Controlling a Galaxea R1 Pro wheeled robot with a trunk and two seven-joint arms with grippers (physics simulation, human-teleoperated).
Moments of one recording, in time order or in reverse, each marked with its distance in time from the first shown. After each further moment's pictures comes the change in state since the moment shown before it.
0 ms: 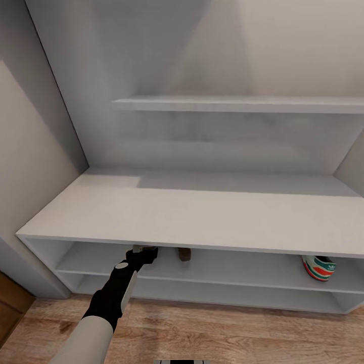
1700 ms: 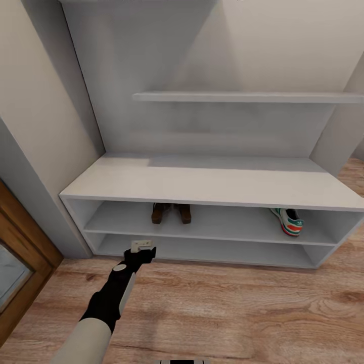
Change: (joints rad) left arm 0.011 0.010 0.004 -0.002 -0.006 -0.049 -0.001; right arm 0.000 0.002 0.000 0.001 0.000 0.000 0.002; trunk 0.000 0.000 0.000
